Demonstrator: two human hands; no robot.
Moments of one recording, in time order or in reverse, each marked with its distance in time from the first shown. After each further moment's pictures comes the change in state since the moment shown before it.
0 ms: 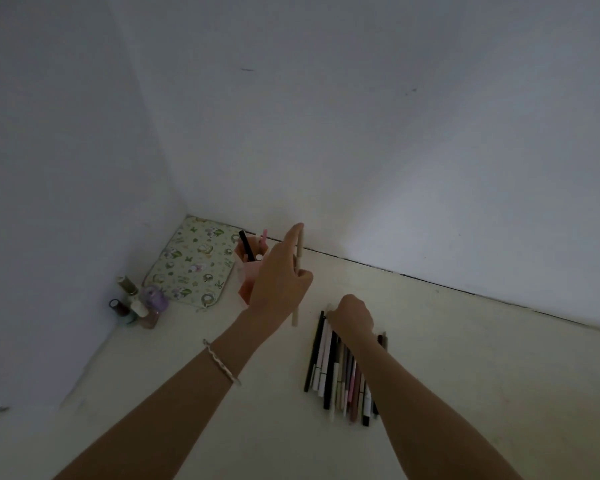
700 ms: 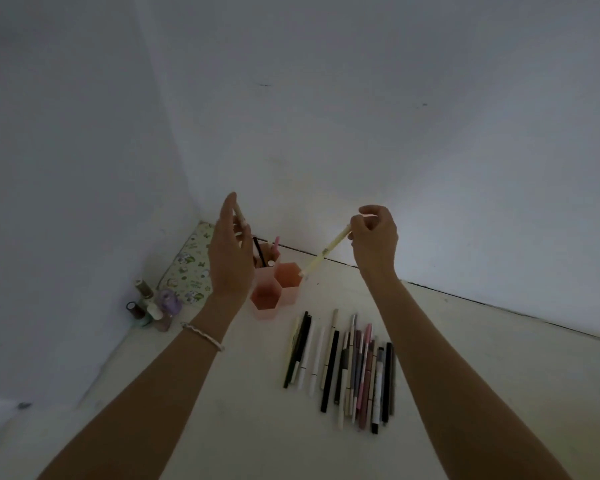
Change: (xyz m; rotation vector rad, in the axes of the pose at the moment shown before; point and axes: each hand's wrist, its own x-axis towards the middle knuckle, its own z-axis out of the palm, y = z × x) left_hand 0.037 -0.049 -0.061 -0.076 0.470 0.034; right_hand -0.019 -0.097 -0.123 0.909 0.404 -0.328
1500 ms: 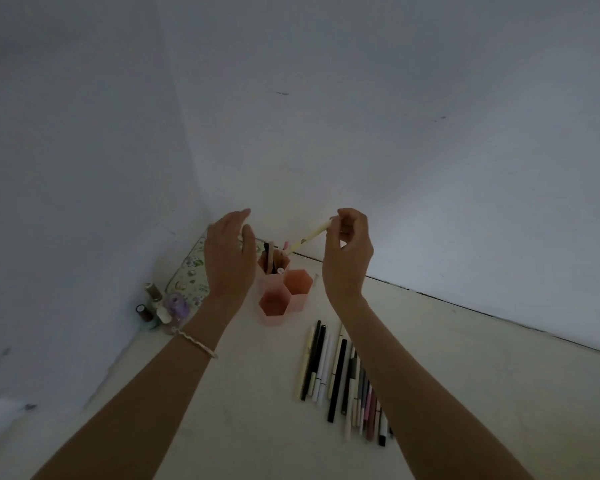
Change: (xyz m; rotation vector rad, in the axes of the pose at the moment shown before) left_hand 0.010 -0.002 -0.018 0.243 0.041 0.101; right_hand -0.036 0.001 0.056 0.102 0.106 -0.372
